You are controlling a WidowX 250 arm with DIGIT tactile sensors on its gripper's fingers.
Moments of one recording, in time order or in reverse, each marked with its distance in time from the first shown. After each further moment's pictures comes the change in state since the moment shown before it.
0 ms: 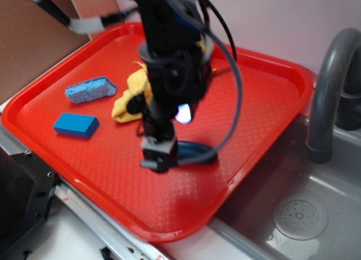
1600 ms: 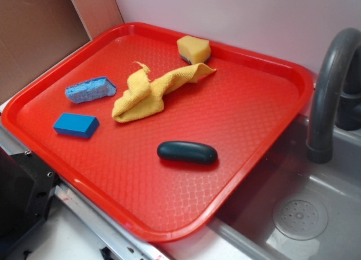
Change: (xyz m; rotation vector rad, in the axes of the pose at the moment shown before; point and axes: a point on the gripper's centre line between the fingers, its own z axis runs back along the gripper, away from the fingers) arm -0.165 -0.031 0.180 0.069 -0.226 1.091
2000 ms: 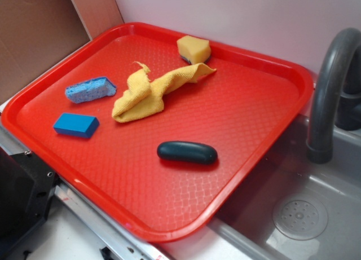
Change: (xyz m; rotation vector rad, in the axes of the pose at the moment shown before) arm 0.001 0.000 0.004 -0.003 -0.013 0.002
